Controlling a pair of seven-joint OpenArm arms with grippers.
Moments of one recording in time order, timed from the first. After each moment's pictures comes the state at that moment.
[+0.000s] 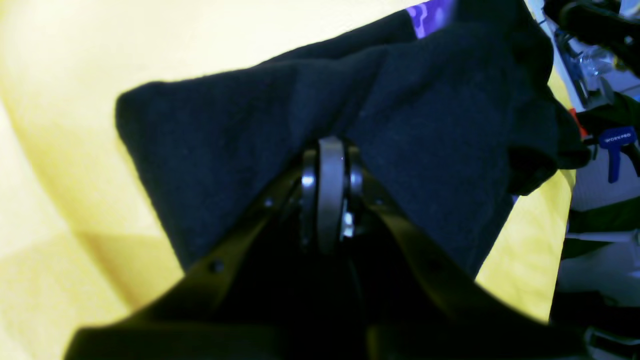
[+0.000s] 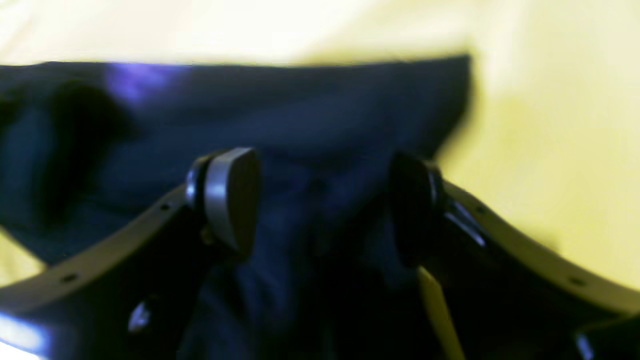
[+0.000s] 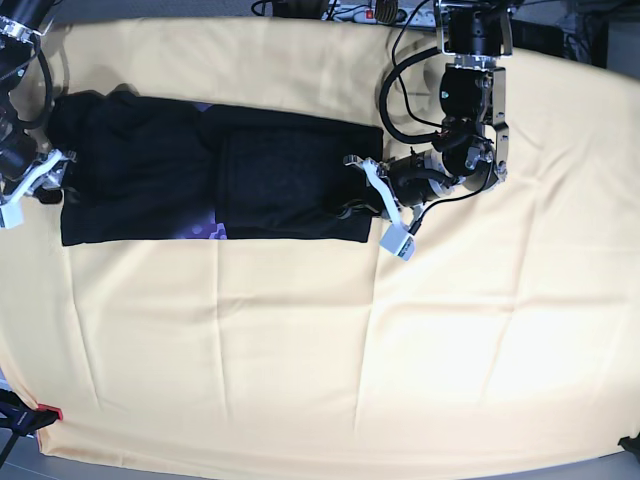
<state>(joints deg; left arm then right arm) -0.7 -4.1 -2.7 84.9 -45.3 -38.8 55.4 -10.4 24.4 38.8 93.7 51.3 37.5 -69.8</state>
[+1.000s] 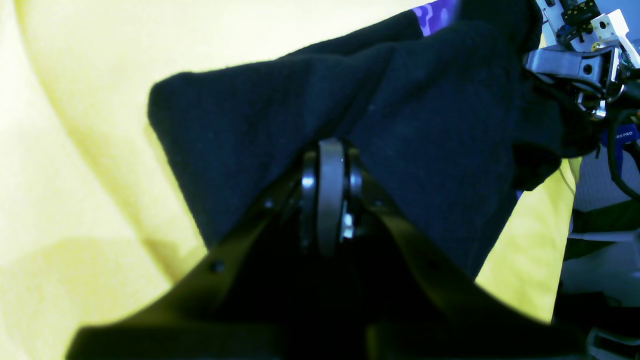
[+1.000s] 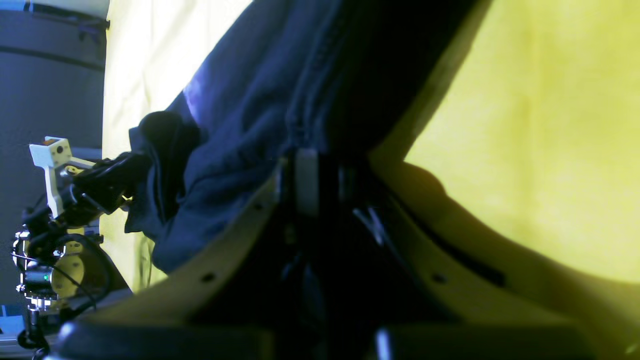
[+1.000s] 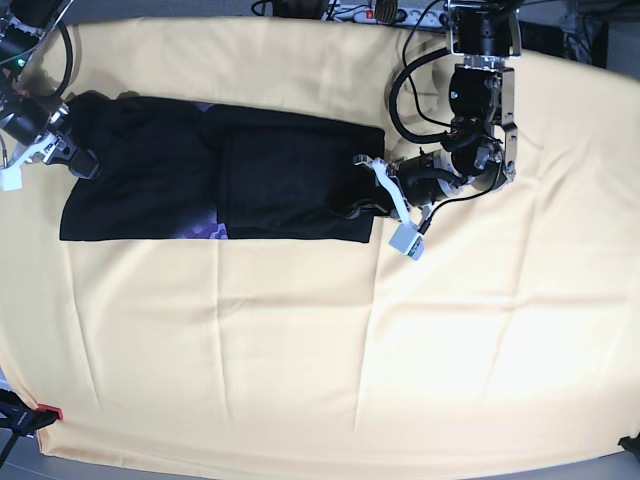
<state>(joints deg) -0.5 -5.8 -2.7 84.9 -46.9 -38.8 55.4 -8.8 21.9 43.5 71.3 75.4 40.7 -77.7</state>
